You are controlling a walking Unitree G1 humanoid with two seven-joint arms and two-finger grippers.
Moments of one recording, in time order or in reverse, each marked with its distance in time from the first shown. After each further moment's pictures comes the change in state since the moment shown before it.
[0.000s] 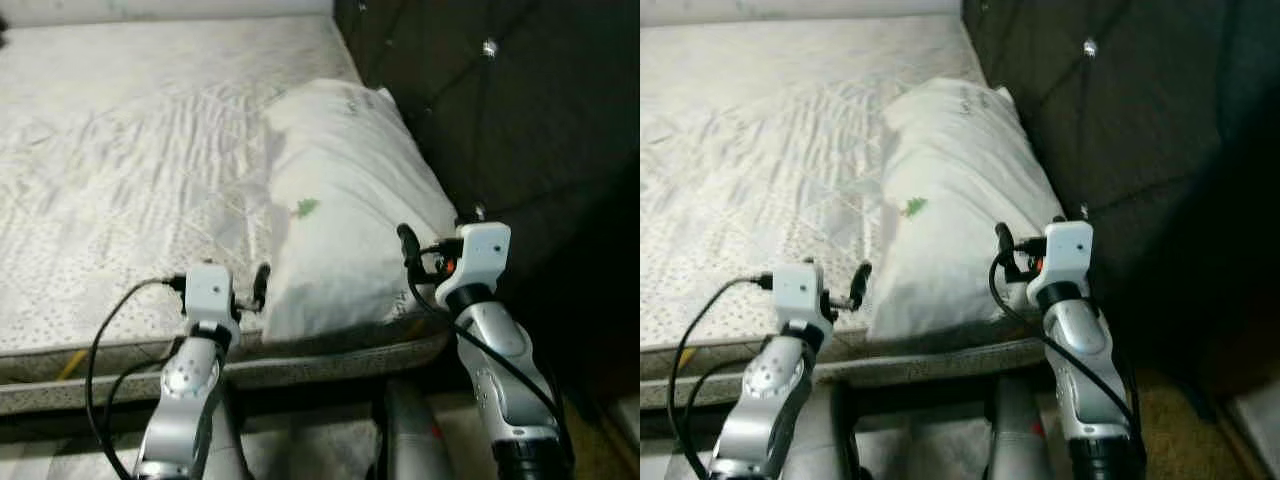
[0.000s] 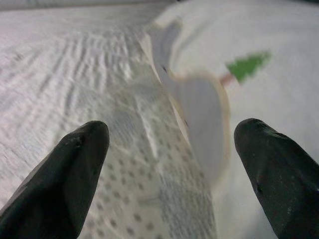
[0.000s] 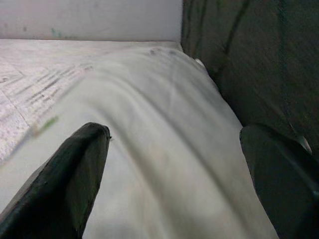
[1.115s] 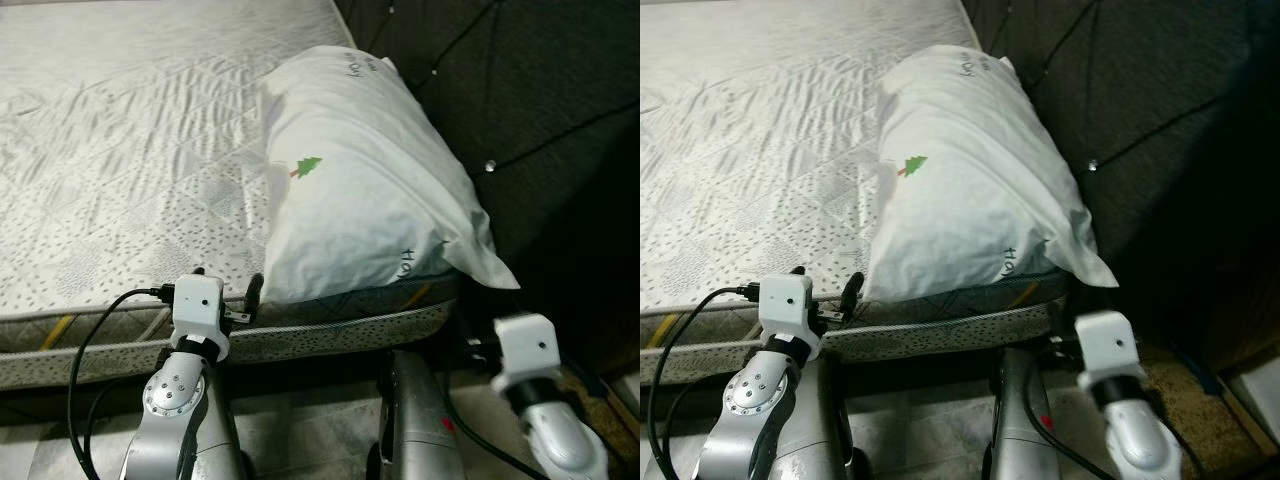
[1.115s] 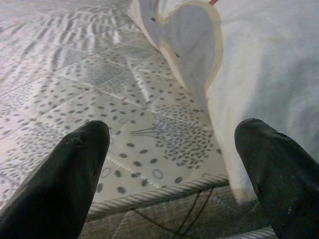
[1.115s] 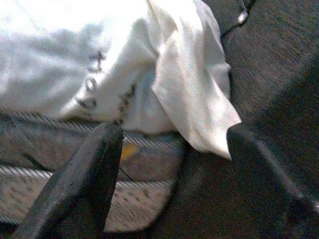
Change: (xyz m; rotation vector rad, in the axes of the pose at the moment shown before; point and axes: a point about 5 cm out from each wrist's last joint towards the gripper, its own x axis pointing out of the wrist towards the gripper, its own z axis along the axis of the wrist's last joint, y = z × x) left arm -0.020 0.009 -0.006 0.011 0.028 -0.024; right arm -0.093 -0.029 -0.029 -0.310 0.104 -0.025
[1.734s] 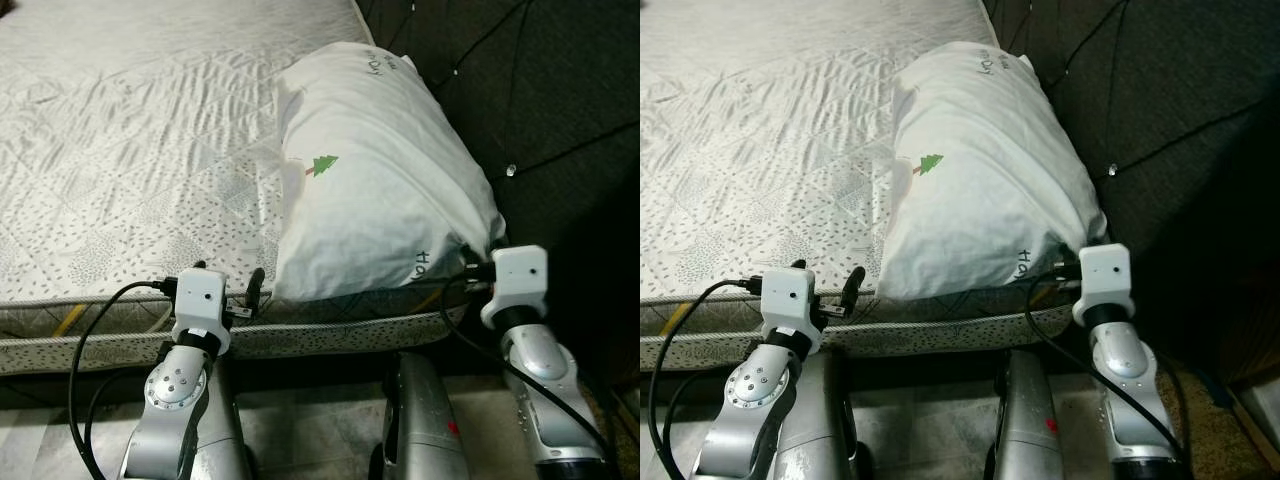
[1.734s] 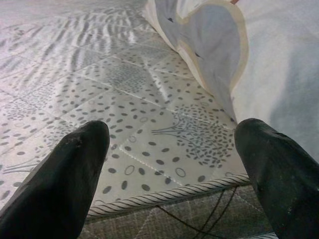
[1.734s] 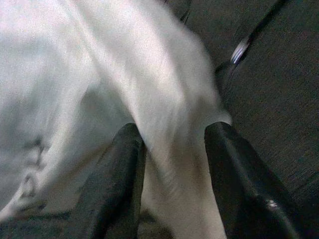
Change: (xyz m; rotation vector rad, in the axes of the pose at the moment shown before) left arm 0.004 -0.001 0.004 0.038 -0.010 -0.004; right arm 0.065 -0.029 0.019 -0.001 -0.052 -0.141
